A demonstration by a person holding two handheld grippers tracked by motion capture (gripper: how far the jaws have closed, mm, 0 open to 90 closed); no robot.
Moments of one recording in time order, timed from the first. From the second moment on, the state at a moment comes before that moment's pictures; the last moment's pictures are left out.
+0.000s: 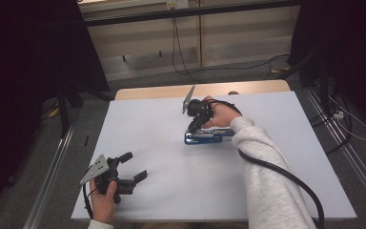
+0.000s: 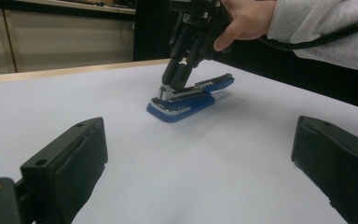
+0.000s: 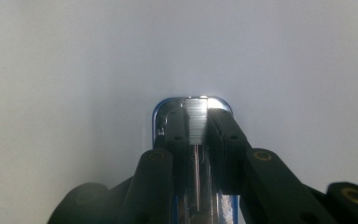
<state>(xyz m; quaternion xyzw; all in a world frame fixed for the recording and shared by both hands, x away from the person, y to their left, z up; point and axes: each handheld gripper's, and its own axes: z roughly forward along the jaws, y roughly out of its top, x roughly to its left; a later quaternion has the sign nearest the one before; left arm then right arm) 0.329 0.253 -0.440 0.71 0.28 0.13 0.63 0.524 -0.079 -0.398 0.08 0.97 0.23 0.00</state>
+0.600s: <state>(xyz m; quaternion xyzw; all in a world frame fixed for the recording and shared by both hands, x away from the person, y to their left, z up) 0.330 0.254 -0.441 0.72 0.28 0.13 0.63 0.518 -0.098 -0.393 0.11 0.95 0.28 0.01</state>
